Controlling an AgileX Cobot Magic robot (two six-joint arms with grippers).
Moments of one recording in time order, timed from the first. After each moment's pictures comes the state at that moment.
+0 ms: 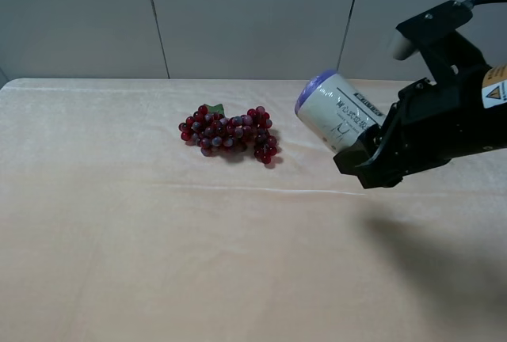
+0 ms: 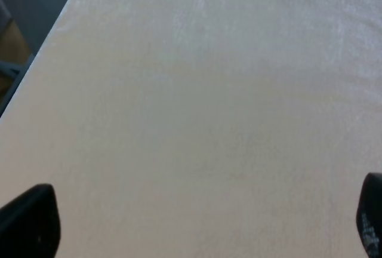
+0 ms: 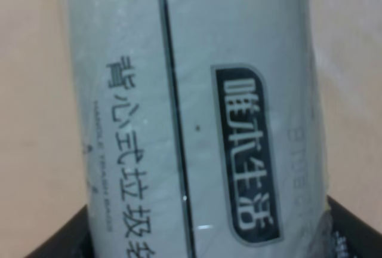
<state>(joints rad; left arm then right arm) 0.14 -0.01 -0.50 0.07 1.06 -0.08 0.64 1.11 -0.68 0.07 0.52 -0.11</state>
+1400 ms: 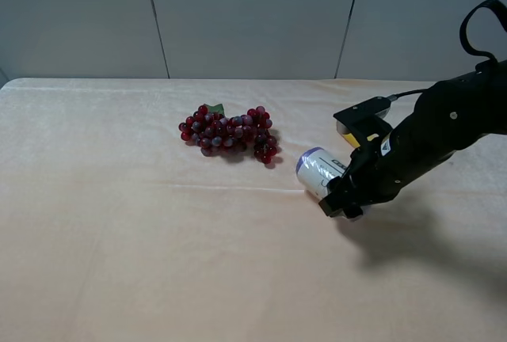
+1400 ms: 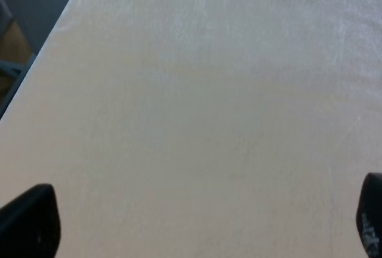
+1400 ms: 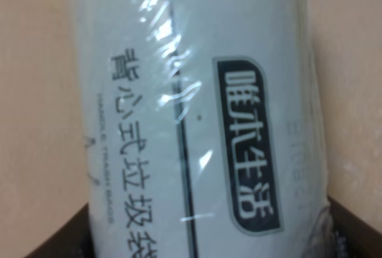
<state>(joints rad) 0.14 -0.01 -0.50 0.07 1.06 -0.08 0.51 1.61 -0.68 0.08 0.35 -0.12</state>
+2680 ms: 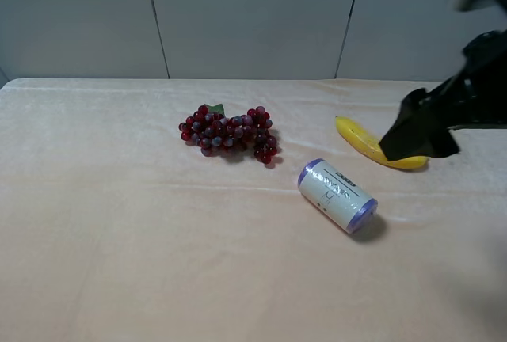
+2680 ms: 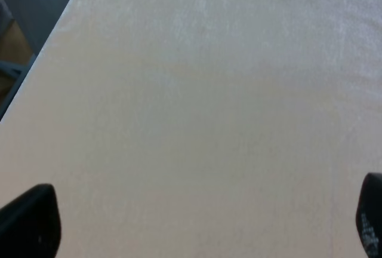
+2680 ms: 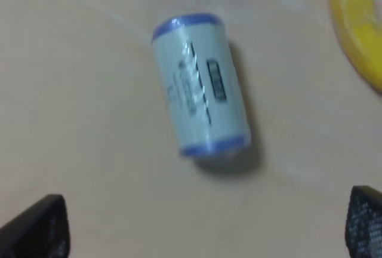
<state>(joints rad) 0.14 -0.01 -0.50 0.07 1.06 -0.08 0.51 1.01 -0.93 0.06 1.04 -0.01</state>
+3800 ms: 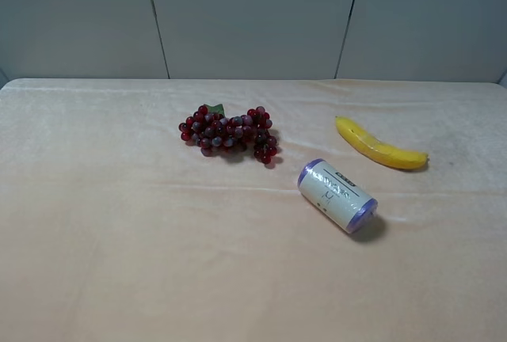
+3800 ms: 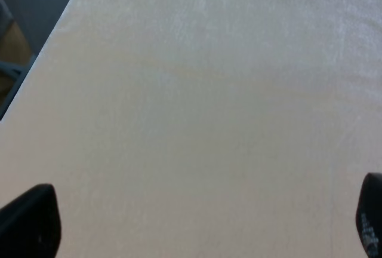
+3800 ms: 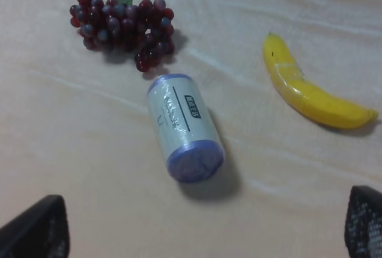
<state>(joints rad) 0.14 -0.01 -0.50 0.07 1.06 -0.08 0.51 0.00 -0.49 0.00 1.03 0.06</state>
